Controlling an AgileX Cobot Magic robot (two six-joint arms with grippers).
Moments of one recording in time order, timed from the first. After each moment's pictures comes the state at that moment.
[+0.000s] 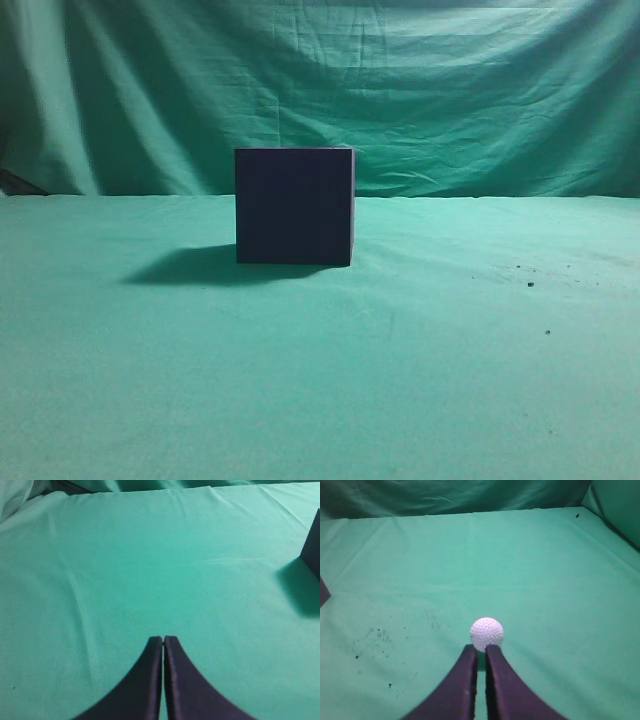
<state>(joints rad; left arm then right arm) -0.10 -0.02 0.02 0.09 0.36 -0.03 0.07 -0.01 0.03 0.04 0.37 0.02</state>
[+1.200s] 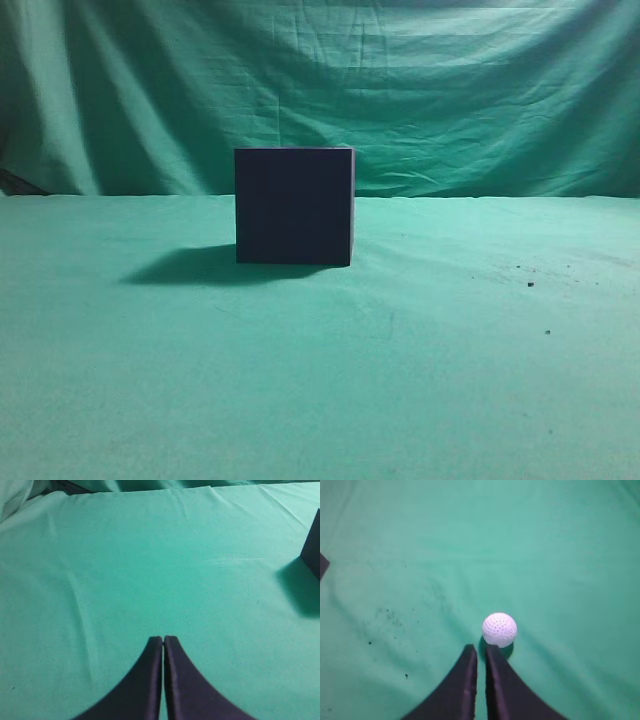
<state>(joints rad) -0.10 -0.02 0.02 0.09 0.36 -0.03 0.07 0.64 -0.42 0.13 0.52 -0.08</state>
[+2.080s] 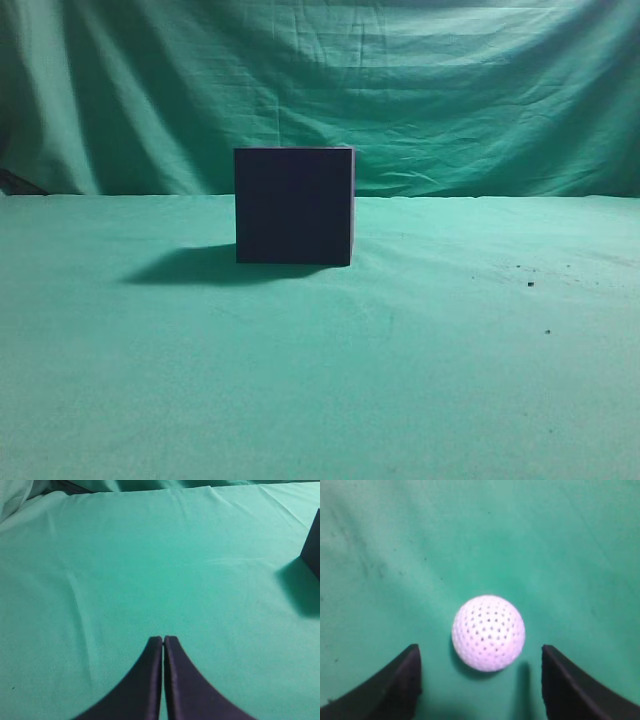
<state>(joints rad) -0.10 -0.02 0.02 0.09 0.36 -0.03 0.07 1.54 -0.81 0.05 0.71 0.01</state>
